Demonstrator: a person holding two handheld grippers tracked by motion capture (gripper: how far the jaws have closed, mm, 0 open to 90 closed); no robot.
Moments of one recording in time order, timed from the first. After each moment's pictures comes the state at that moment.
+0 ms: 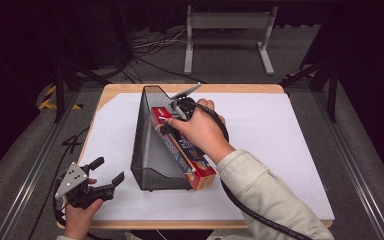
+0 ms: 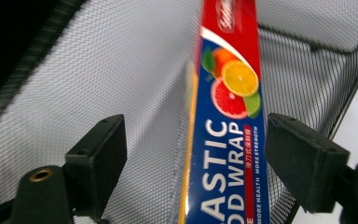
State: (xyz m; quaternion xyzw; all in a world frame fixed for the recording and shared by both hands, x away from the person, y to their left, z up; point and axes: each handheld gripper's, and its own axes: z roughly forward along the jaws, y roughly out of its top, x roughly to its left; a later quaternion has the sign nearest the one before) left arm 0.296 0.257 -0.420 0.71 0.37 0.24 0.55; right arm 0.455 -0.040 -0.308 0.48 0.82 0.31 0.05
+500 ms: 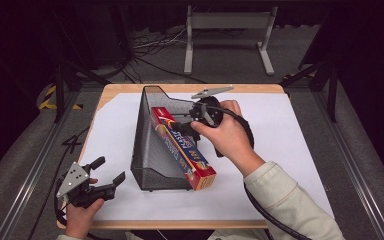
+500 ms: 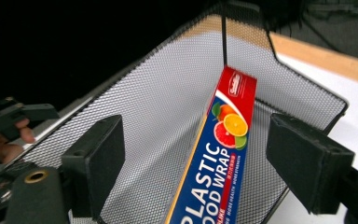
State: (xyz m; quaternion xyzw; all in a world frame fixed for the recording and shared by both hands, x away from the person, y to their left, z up) left arm 0.297 0.255 -0.420 0.71 0.37 0.24 0.55; right arm 0.420 -0.093 -0.280 0.37 0.81 0.46 0.10
